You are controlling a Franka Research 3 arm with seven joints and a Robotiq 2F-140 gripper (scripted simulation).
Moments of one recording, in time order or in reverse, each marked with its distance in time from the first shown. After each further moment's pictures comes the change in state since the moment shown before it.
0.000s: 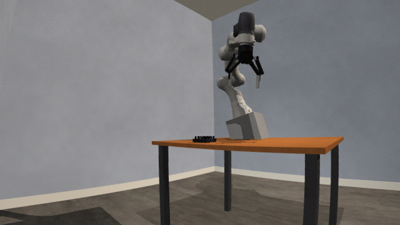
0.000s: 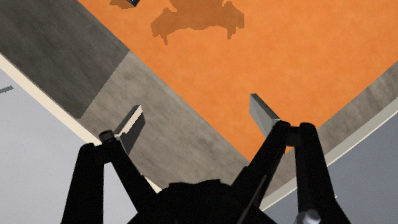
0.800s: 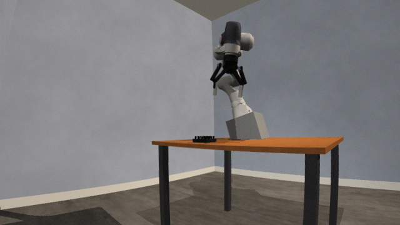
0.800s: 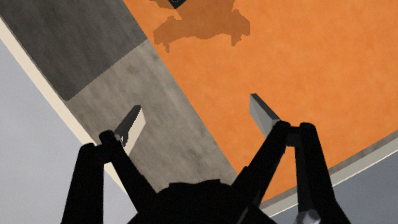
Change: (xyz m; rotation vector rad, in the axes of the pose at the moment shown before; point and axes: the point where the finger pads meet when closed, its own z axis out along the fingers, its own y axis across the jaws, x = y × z) arm 0.031 -0.074 0.052 0.023 0.028 -0.234
